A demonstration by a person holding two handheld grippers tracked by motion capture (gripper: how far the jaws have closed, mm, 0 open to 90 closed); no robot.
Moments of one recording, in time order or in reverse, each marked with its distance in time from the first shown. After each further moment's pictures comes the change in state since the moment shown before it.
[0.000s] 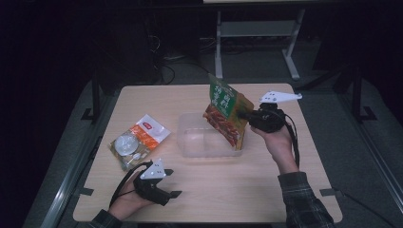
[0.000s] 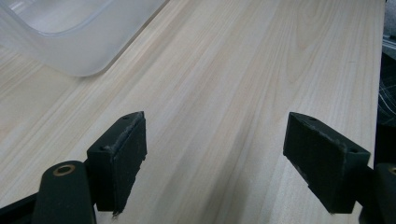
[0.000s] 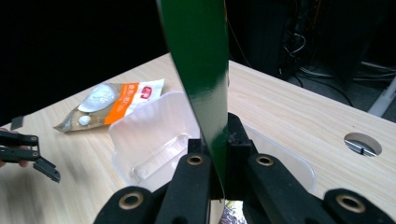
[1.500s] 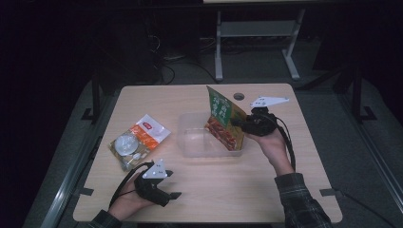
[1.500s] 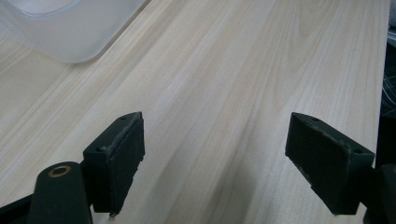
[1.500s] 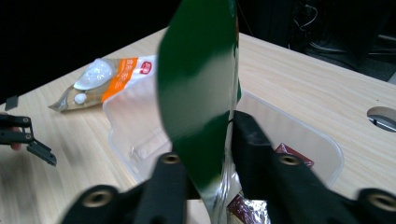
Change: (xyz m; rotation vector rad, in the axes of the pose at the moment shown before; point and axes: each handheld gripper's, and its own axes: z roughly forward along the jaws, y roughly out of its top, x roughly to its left) left arm 0.001 -0.001 0.003 0.049 -0.009 -0.001; right arm 0.000 -0.015 0.024 0.094 0.025 0.023
